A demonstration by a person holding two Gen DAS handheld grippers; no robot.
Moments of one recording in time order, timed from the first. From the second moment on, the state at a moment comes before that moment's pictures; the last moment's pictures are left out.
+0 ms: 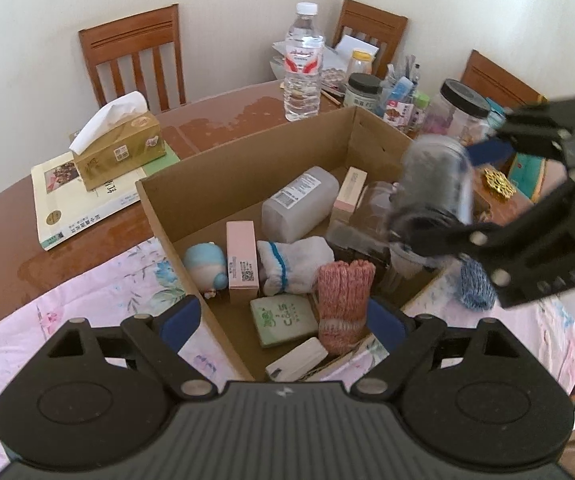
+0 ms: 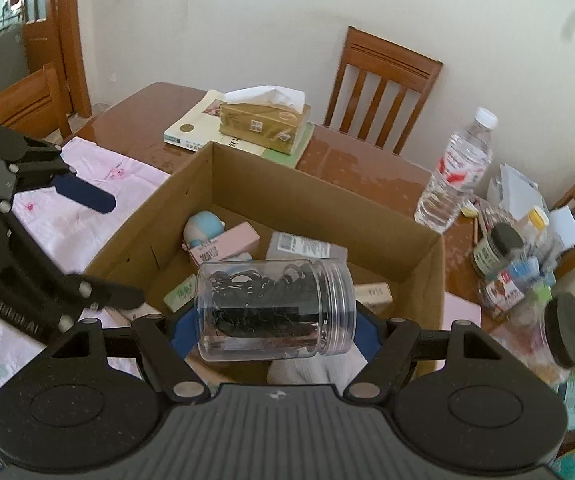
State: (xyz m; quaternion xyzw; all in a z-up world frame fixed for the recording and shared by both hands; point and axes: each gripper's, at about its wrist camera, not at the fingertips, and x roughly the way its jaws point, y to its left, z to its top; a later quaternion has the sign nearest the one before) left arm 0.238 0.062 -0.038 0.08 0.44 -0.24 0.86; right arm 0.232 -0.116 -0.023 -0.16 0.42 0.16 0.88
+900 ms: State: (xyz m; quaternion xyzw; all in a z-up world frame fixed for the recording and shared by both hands) left arm 0.234 0.104 -0.054 0.07 0.44 -0.23 0.87; right arm 0.266 -0.060 -0.030 -0.19 0.41 0.20 0.87
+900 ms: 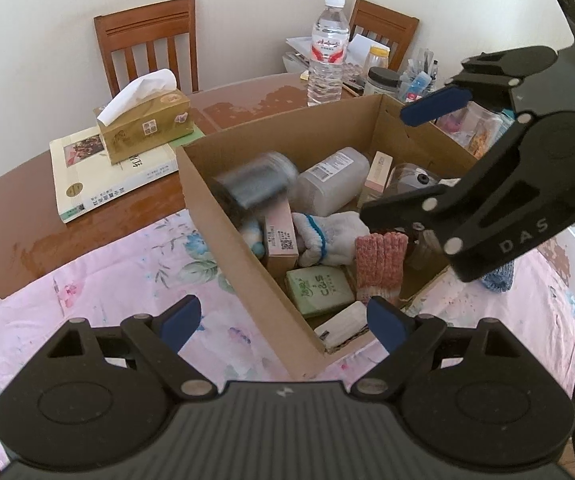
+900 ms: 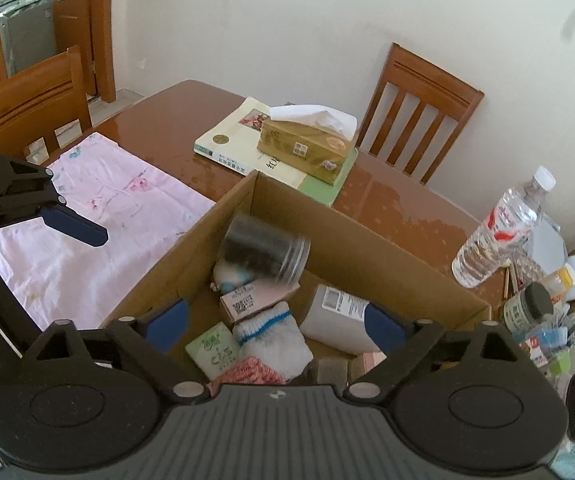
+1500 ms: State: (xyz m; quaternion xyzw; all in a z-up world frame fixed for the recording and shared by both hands) left arm 0.212 0.072 -0.042 0.08 0.43 -0.23 0.87; right arm 0.218 -0.114 -0.032 -0.14 0.42 0.15 0.89
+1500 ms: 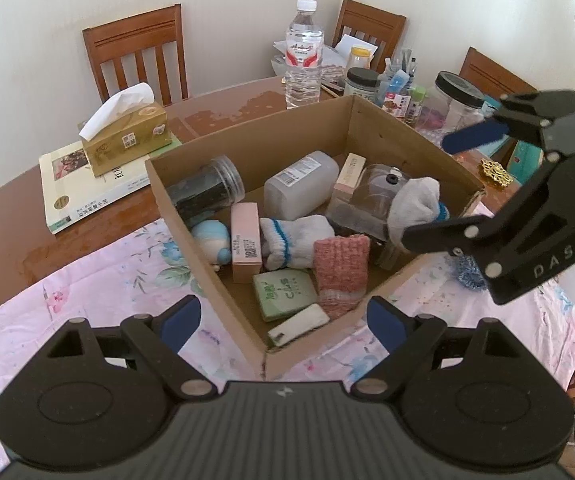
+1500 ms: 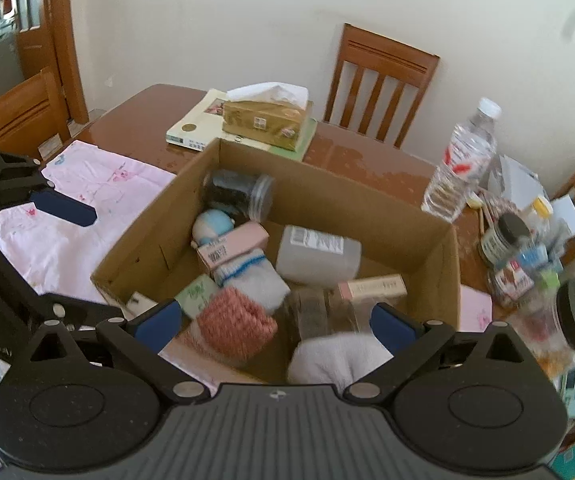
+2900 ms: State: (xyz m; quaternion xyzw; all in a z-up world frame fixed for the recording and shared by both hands) left arm 0.136 -0.086 -0.088 -0.01 0.47 -0.12 0.87; right arm 0.117 -0.299 -0.102 -0.09 0.43 0.15 0.88
